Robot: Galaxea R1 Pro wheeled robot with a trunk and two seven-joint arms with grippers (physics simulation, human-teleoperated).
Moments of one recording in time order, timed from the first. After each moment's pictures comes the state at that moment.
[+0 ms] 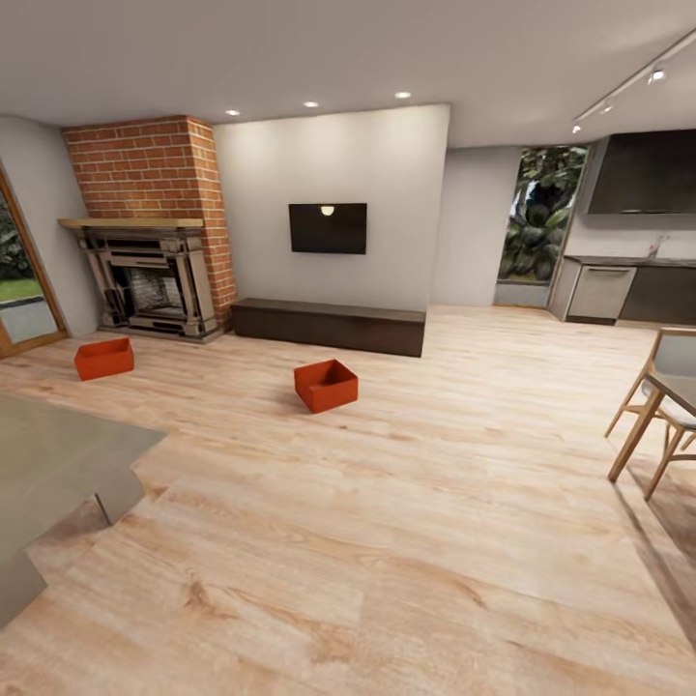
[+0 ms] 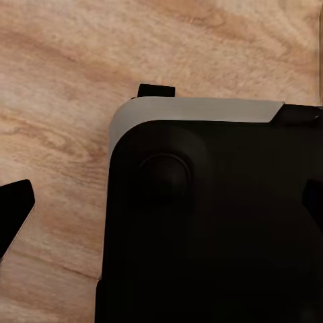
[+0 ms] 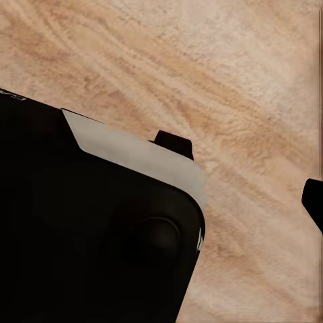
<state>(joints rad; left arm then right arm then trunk) 0.00 0.01 0.02 -0.15 0.08 -0.06 0.01 -0.15 0.04 0.52 0.02 -0.18 -0.13 -0.06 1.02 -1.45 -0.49</state>
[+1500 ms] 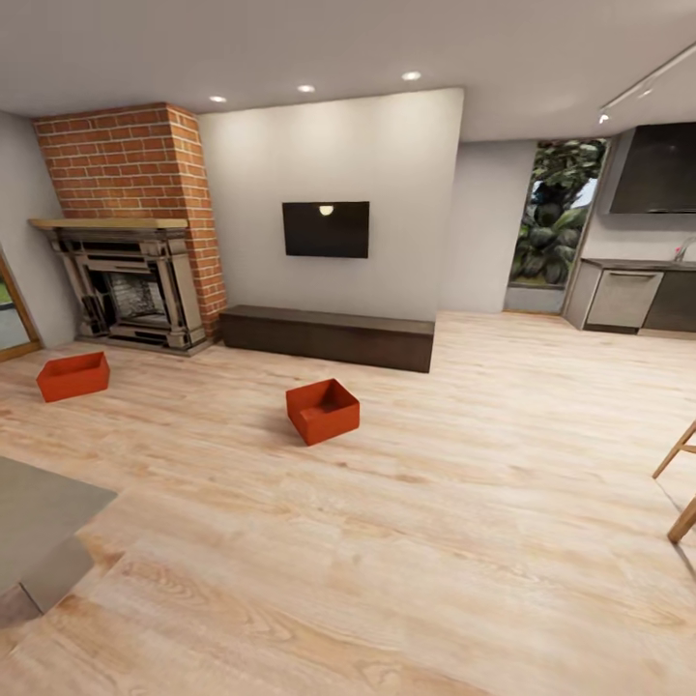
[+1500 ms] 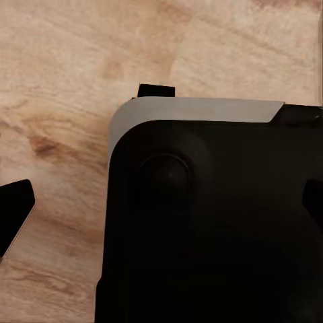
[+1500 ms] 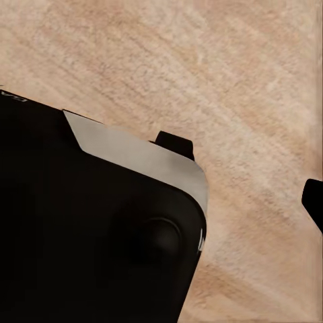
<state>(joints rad) 0.00 0.01 0.02 -0.15 0.08 -0.06 0.01 -0.15 0.04 0.52 0.02 -0.18 -0.13 -0.06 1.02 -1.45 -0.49</state>
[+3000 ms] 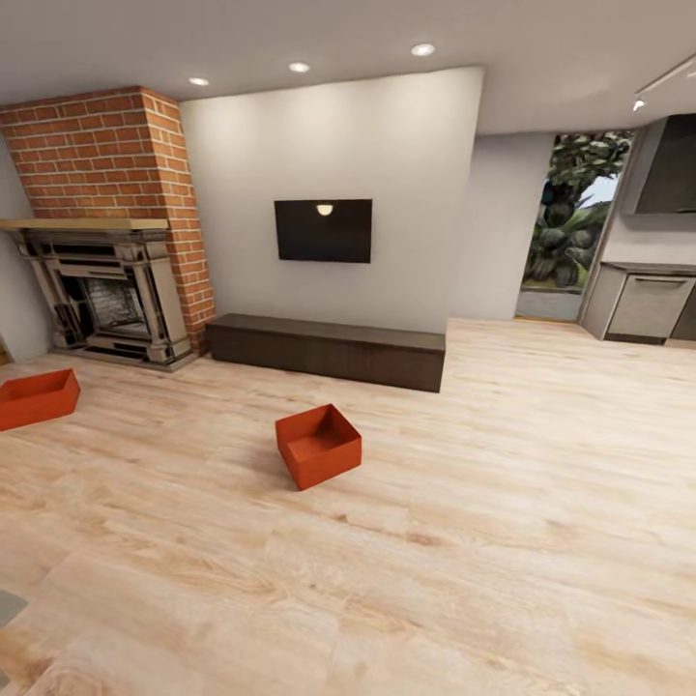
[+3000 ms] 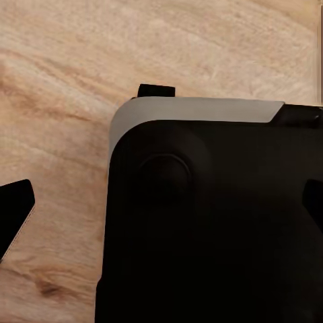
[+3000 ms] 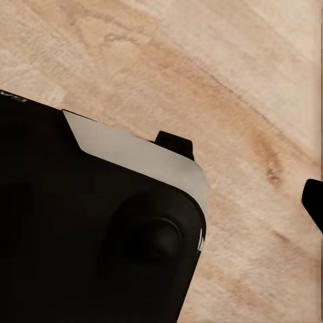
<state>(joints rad) 0.00 0.01 0.02 -0.15 0.08 -0.06 0.01 -0.15 0.04 0.52 0.02 -0.18 -0.13 -0.06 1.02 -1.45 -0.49</state>
